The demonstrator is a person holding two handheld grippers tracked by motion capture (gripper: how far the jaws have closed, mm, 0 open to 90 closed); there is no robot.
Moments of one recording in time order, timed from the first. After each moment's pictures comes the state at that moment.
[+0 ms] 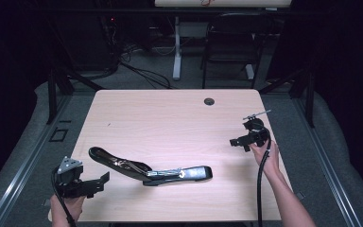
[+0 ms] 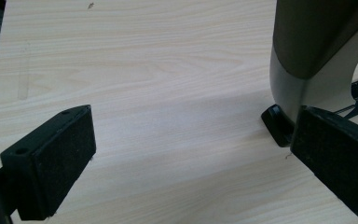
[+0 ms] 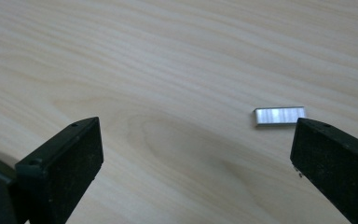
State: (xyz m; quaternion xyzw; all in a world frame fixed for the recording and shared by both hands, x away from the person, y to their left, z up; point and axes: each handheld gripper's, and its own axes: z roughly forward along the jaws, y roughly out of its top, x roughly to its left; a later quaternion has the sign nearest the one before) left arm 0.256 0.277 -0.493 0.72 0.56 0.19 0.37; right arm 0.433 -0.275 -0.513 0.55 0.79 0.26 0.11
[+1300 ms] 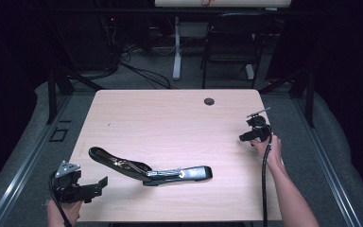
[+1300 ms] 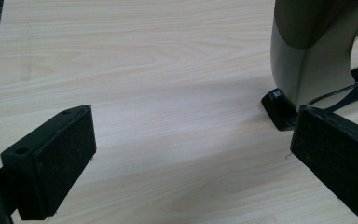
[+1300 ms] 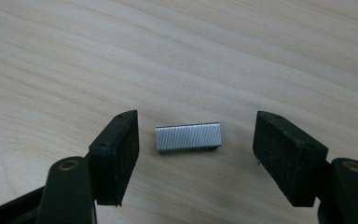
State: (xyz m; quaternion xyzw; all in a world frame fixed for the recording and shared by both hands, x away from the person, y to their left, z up) left arm 0.245 0.281 -0.495 0.72 0.57 0.18 0.35; right arm 0.477 -0.304 -0.553 0.57 0.79 0.20 0.14
